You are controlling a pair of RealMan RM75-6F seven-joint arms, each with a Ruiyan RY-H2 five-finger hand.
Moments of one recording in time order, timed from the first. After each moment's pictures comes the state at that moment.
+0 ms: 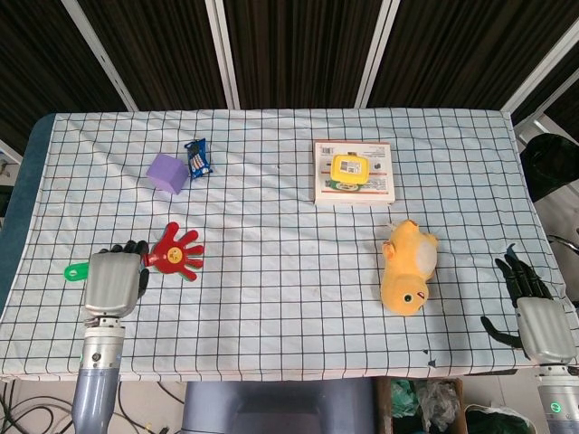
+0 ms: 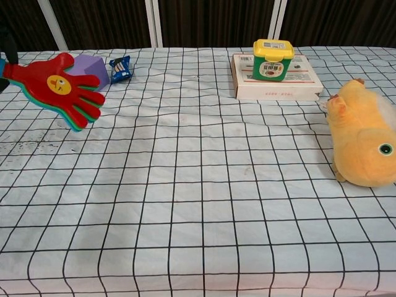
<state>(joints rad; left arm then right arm) -0.39 -1.49 -0.20 -2.10 1.15 1.58 1.15 0.09 -1.08 0.06 -1.67 -1.47 1.43 0.03</state>
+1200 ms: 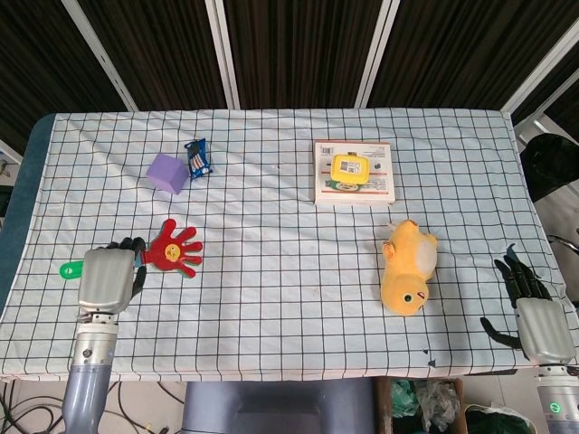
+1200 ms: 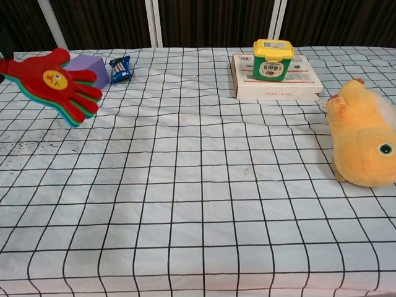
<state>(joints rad) -0.40 -1.42 -0.21 -2.12 1.08 1.56 1.18 0.09 -1.08 0.06 -1.68 -1.46 1.43 0.02</state>
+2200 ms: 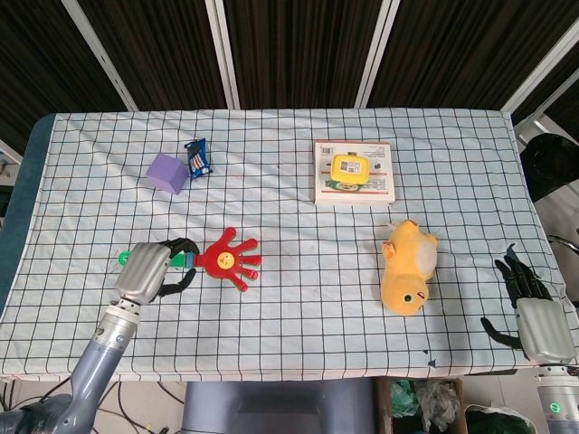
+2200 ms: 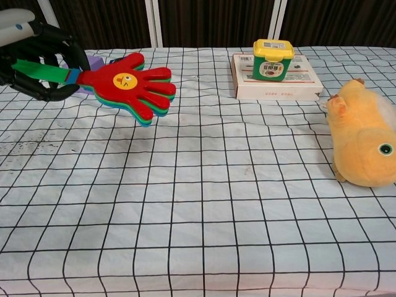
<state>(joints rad) -0.48 -1.38 -0.18 -1.84 1.29 1.19 0.31 0.09 -1.08 0.06 -1.68 -1.46 1.42 0.02</state>
